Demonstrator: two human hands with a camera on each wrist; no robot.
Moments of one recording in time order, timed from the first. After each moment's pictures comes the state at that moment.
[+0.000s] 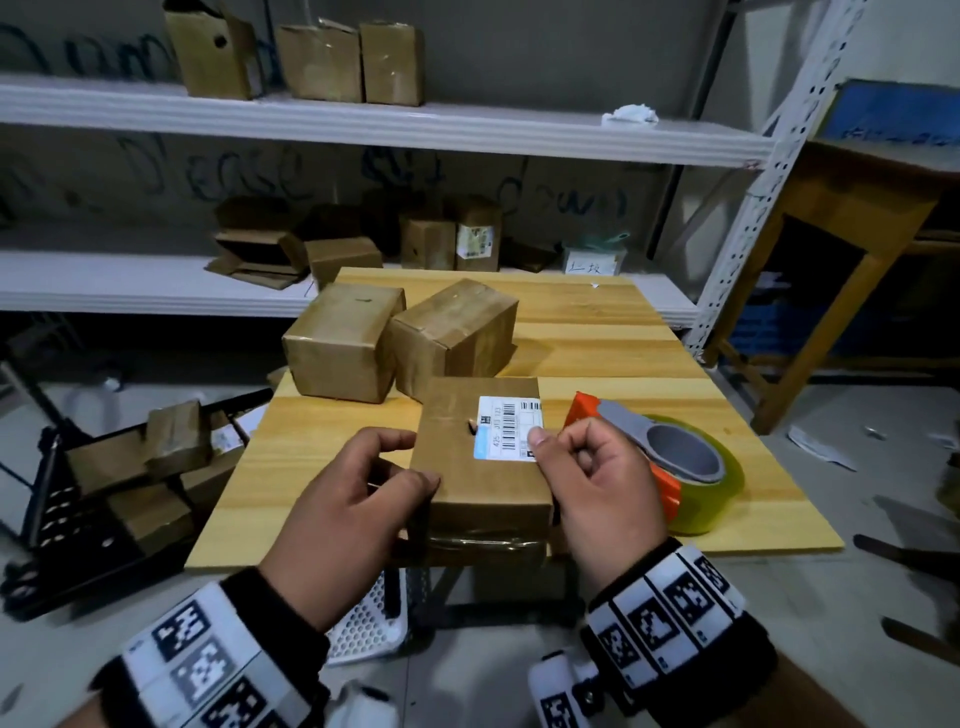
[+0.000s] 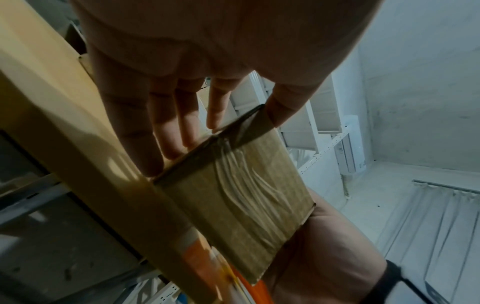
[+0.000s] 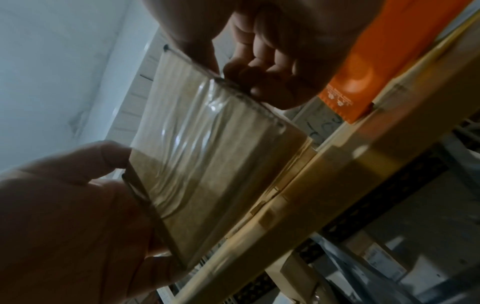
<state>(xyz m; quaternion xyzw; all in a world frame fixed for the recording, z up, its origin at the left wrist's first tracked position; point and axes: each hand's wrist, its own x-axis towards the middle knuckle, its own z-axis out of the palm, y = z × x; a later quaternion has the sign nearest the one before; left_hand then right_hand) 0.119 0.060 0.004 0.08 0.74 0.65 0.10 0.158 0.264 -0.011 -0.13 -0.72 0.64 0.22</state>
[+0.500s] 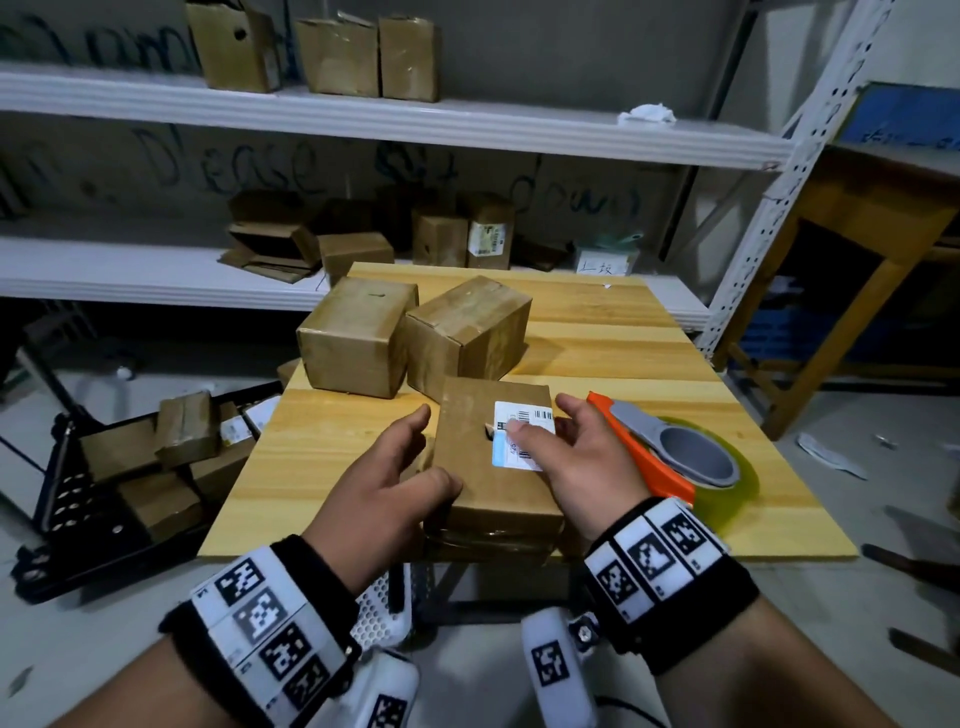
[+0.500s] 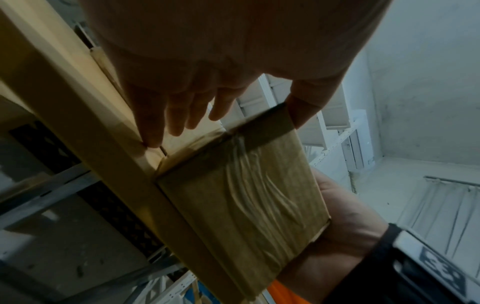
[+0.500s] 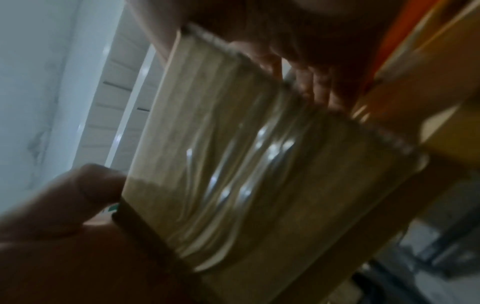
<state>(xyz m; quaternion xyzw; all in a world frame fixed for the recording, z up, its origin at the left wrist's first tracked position) 0.101 0.065 -0.011 0.11 0.71 0.68 0.15 0.126 0.259 0.000 -0.20 -0.72 0.65 0.09</state>
